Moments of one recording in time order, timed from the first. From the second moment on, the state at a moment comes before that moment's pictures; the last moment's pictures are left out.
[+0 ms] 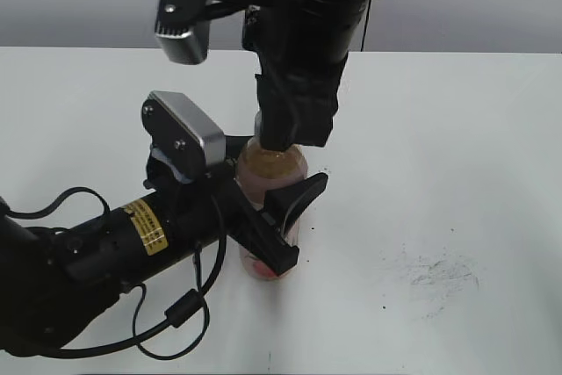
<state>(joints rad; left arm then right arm) -0.76 1.91 -0.53 0.19 -1.21 -0.04 0.79 1.84 -1.68 0.09 1.22 -0.97</state>
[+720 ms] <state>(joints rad) -0.76 1.91 -0.53 0.20 -1.21 -0.04 0.79 1.84 -1.68 0.07 1.22 -1.88</state>
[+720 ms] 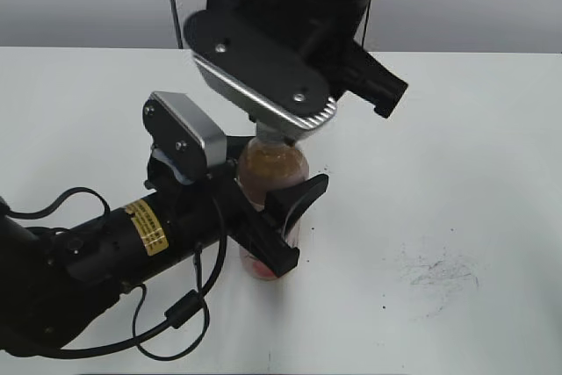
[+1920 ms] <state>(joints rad) -0.76 1.91 -0.53 0.20 -1.21 -0.03 0.79 1.84 -1.68 0.07 1.22 -0.37</state>
